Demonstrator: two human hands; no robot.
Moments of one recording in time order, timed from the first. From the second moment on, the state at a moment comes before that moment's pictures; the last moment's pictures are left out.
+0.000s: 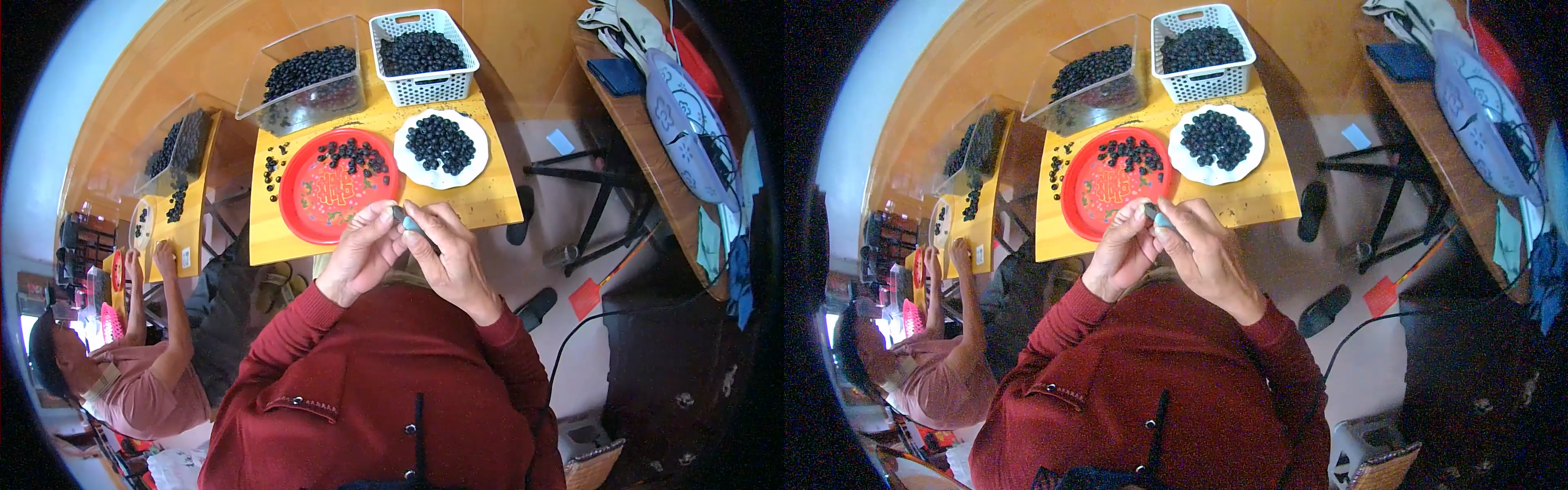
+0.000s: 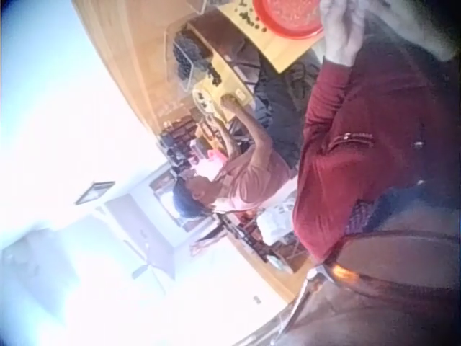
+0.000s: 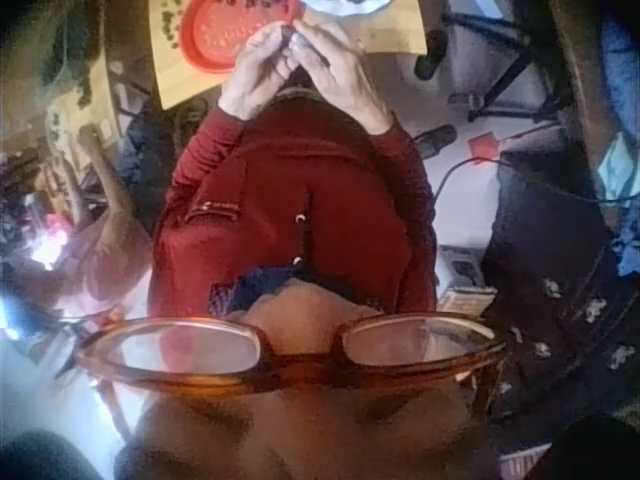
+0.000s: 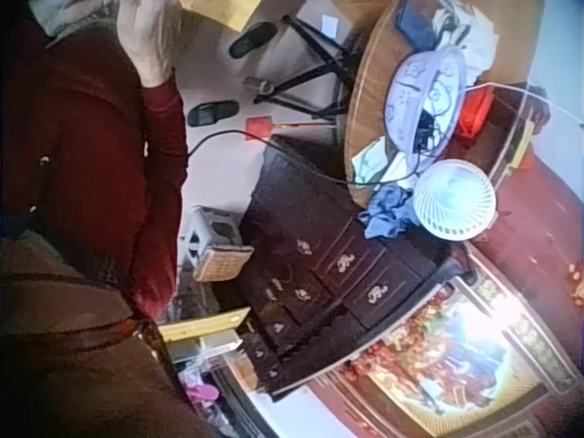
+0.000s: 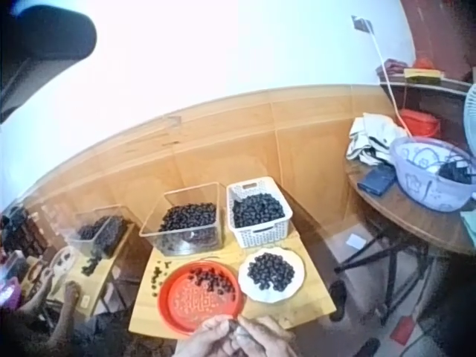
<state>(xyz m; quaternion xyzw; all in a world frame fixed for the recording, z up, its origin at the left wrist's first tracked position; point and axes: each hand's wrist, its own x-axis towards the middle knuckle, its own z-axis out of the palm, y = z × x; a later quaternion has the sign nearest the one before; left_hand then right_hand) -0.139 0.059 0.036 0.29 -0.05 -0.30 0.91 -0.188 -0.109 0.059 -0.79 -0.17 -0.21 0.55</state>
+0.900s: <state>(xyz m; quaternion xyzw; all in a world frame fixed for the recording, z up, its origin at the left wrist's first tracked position) -0.149 0.043 0.049 0.32 -0.10 -0.32 0.89 -0.202 -0.134 0.047 -0.74 -0.09 -0.19 0.64</state>
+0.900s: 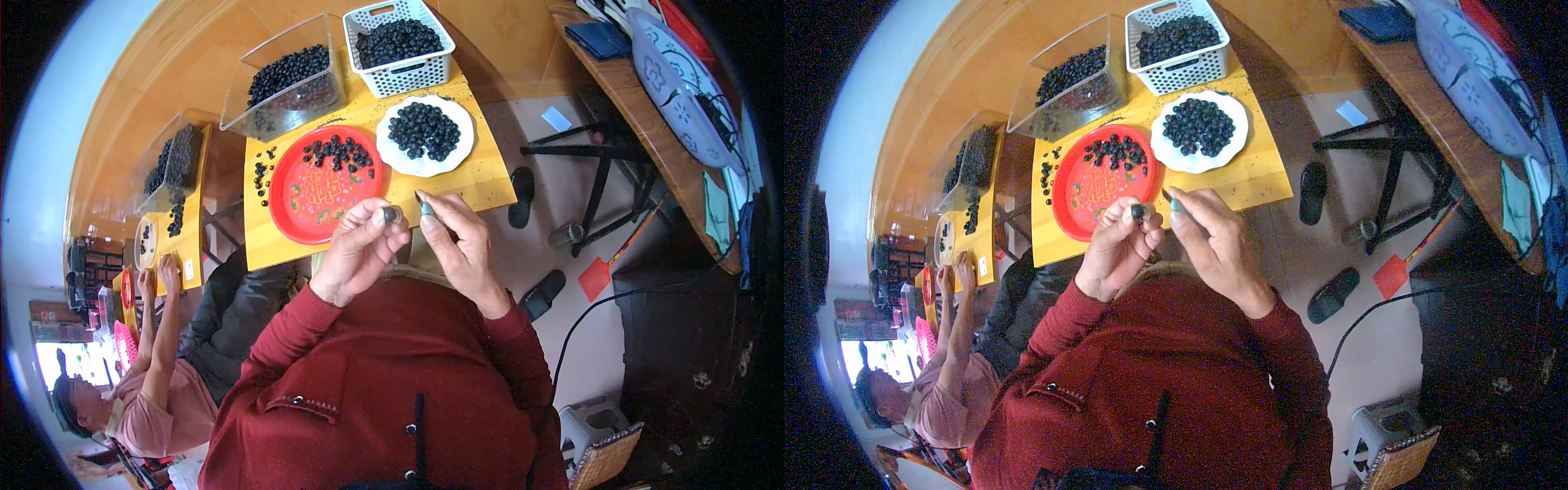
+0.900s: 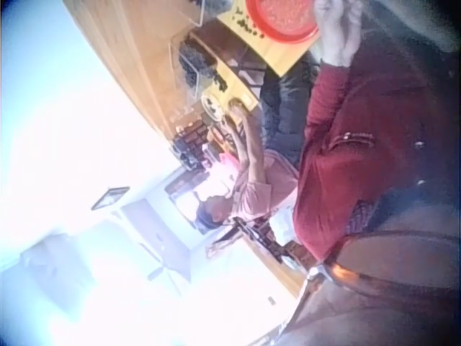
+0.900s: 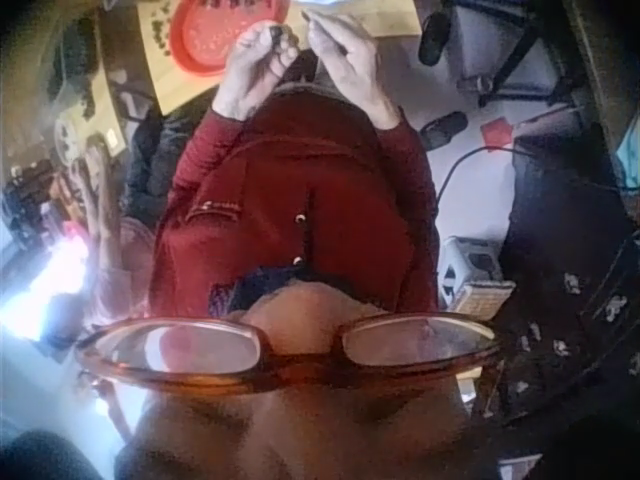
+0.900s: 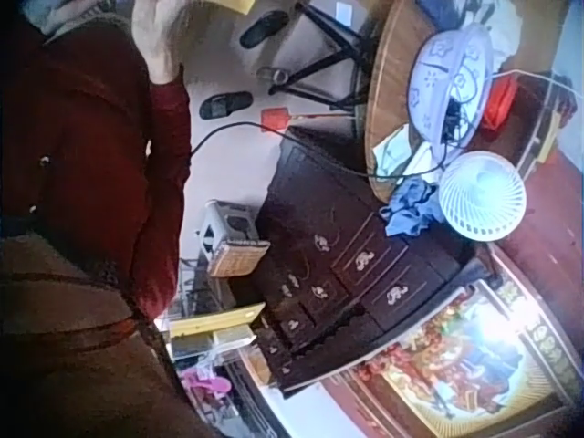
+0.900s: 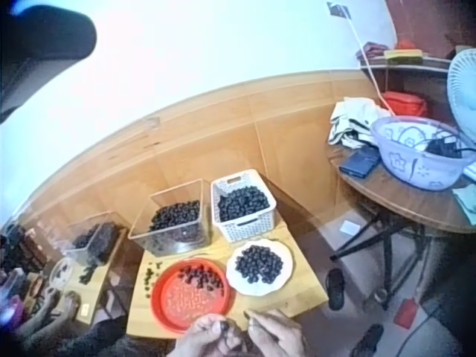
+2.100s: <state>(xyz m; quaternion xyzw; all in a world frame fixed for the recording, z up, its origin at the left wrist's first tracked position) -0.029 0.075 0.013 0.90 -0.20 0.09 0.38 -0.229 -0.140 -0.020 -0.63 0.10 -0.13 0.76</state>
